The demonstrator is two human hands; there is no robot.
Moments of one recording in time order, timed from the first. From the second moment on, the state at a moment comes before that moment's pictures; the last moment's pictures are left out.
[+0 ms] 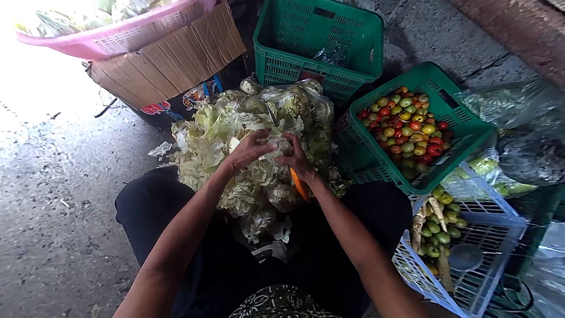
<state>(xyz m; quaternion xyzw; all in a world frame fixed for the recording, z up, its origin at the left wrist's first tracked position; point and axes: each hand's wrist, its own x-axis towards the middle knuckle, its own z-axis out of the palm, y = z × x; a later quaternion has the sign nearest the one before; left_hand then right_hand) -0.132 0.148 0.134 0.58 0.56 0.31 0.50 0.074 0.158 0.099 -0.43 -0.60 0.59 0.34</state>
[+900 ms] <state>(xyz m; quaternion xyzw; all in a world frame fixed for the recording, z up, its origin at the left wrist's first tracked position) -0.117 0.149 0.125 0.53 0.60 0.34 0.49 0.061 0.161 0.093 -0.44 -0.31 0.73 0.43</state>
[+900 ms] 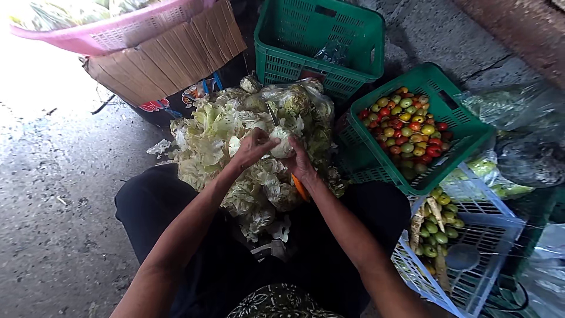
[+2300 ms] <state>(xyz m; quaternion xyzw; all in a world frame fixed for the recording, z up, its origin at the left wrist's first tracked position) -0.113 0.145 0.129 0.46 0.57 0.34 0.59 0.062 0.157 0.087 -0.51 -0.40 0.63 0.43</state>
